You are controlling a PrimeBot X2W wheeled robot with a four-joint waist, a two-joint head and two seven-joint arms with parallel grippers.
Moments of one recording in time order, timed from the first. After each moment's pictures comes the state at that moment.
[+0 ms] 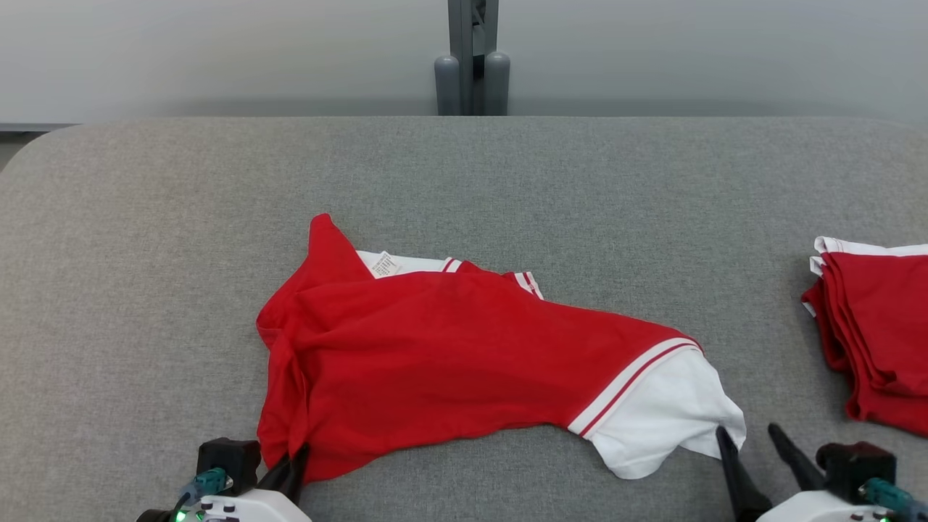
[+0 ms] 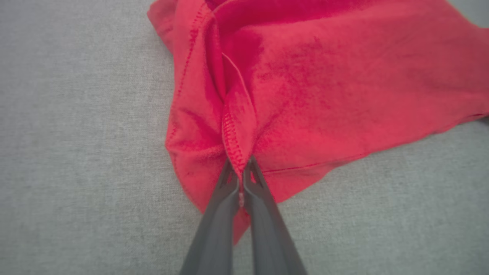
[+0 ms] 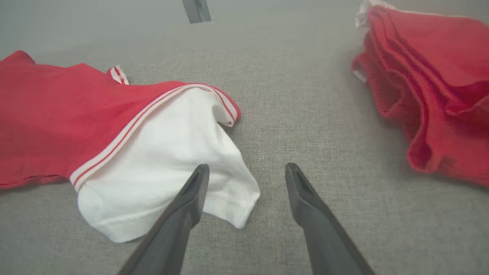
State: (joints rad) left arm -0.01 0.34 -0.47 0.18 -0.55 0.20 0.11; right arm 0.10 -0.05 -0.01 0.13 0.22 0.13 0.05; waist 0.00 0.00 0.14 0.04
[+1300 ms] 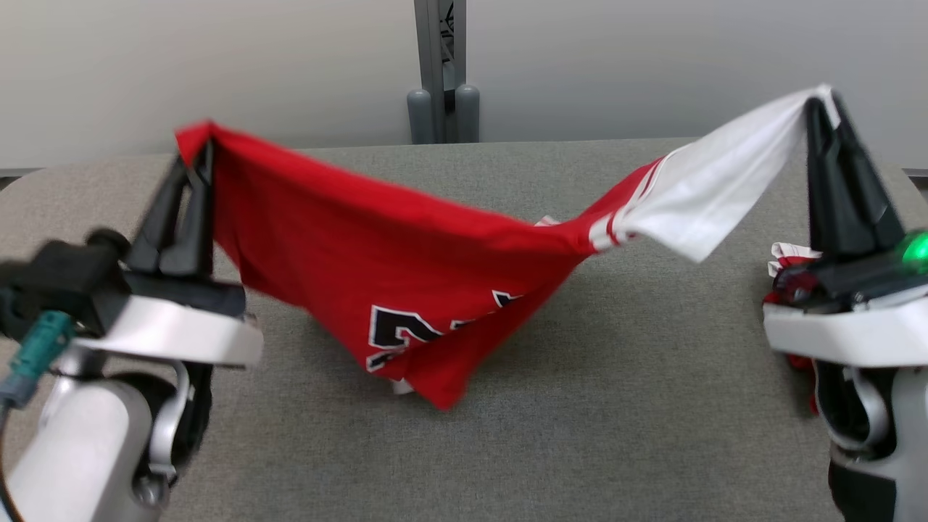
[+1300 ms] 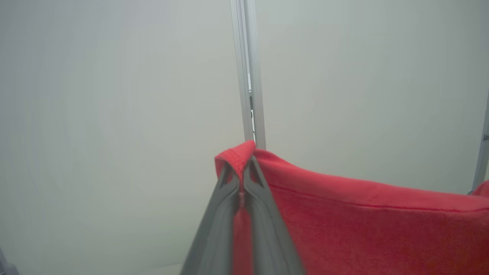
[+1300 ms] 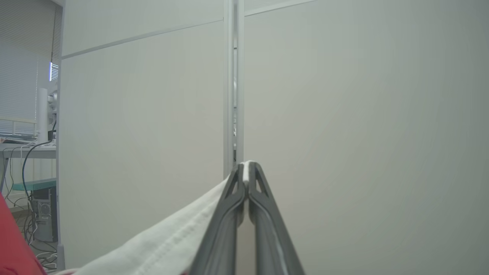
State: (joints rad) left arm -0.34 0.43 -0.33 -0.23 -0.42 0.29 -0.01; right arm -0.34 -0.09 0.04 -0.19 0.22 0.13 -0.12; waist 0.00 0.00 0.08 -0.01
